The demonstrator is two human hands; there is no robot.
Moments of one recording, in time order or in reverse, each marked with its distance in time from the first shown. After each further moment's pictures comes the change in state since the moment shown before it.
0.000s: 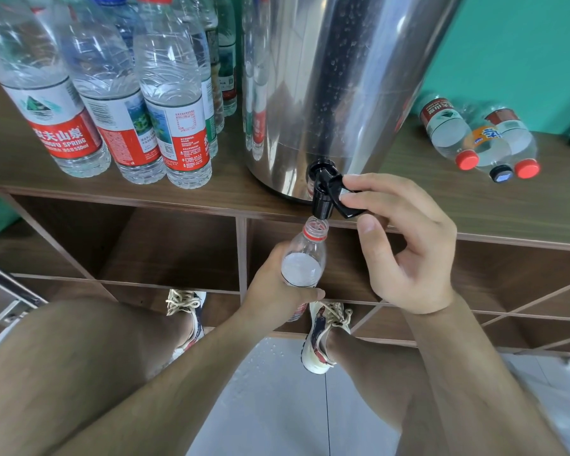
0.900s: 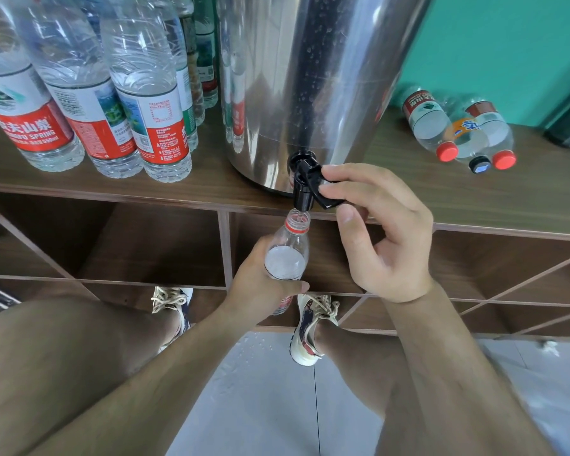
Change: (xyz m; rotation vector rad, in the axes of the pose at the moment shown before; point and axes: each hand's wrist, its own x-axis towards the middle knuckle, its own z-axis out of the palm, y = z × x) left_hand -0.002 0.003 -0.001 -0.035 0.014 -0.011; right_hand 0.001 -0.001 0.001 0.015 -0.005 0.028
